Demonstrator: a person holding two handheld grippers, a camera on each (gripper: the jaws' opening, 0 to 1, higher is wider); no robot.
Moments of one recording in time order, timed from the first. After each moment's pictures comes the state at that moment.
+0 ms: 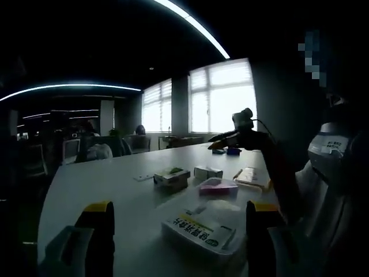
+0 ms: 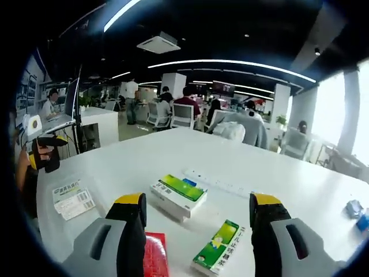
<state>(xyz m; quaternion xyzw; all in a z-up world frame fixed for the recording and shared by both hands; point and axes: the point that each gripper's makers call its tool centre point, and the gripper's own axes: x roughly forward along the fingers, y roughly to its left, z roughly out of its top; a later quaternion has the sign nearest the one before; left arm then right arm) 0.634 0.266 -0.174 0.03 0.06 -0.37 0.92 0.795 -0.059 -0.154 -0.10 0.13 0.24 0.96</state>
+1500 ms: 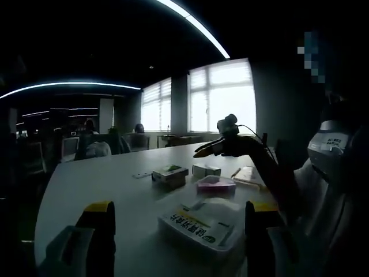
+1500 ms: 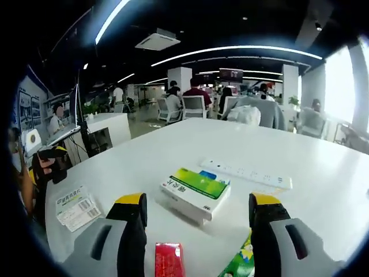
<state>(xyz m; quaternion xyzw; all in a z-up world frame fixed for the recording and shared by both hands) 0.628 0.265 -0.184 0.03 0.07 -0.38 0.92 0.829 -0.024 -0.204 -0.04 0.19 0.28 0.94</state>
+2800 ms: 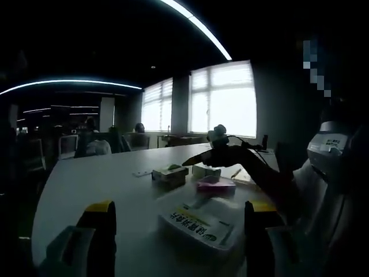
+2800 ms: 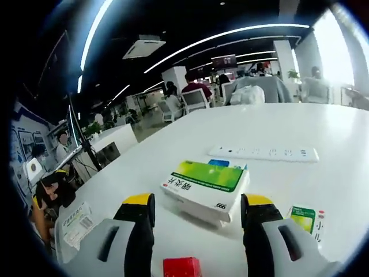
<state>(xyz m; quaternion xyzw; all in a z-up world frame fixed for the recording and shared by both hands) 0.630 0.266 -0.186 0.02 0.07 -0.38 0.92 0.851 0.001 -0.247 0.06 0.24 0.29 0.93</state>
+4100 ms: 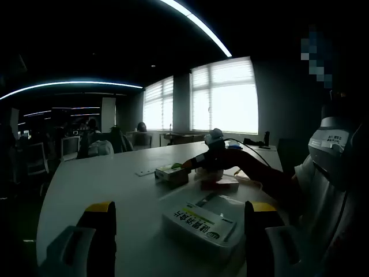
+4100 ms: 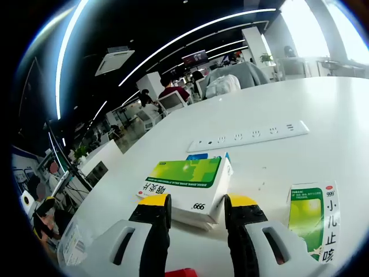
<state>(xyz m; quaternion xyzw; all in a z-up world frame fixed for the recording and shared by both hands) 0.630 0.271 -0.186 0.04 0.07 -0.37 0.93 0.871 -0.014 -0.269 0.15 0.26 0.21 0.93</state>
